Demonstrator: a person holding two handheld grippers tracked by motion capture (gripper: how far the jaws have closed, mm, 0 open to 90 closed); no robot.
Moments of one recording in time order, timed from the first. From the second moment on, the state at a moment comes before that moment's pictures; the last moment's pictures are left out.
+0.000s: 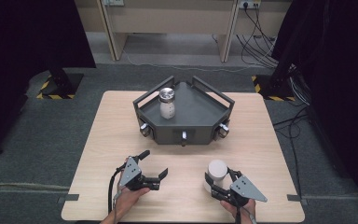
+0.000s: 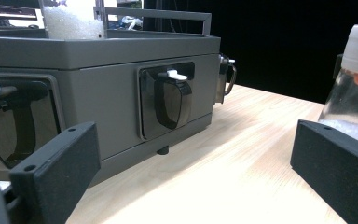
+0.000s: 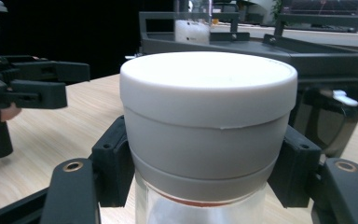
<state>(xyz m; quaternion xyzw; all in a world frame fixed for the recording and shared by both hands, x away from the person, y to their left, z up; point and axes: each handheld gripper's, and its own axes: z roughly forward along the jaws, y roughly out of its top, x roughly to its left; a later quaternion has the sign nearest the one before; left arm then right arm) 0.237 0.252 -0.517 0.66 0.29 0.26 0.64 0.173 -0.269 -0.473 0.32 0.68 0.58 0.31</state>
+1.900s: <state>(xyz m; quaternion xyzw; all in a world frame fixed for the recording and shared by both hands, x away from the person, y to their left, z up) 0.237 0.252 -0.517 0.66 0.29 0.25 0.64 0.320 -0.184 -0.322 0.32 0.68 0.57 0.32</state>
